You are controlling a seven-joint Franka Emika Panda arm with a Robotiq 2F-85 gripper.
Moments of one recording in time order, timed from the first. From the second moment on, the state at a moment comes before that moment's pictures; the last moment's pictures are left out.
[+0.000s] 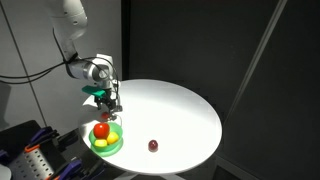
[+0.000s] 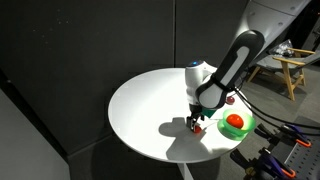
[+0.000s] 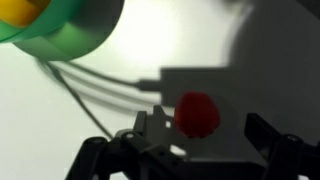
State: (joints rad) arm 0.25 0.61 0.02 -2.20 -0.12 2.65 0.24
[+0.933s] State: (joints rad) arm 0.25 0.66 0.01 -2.15 -0.12 2.65 0.24
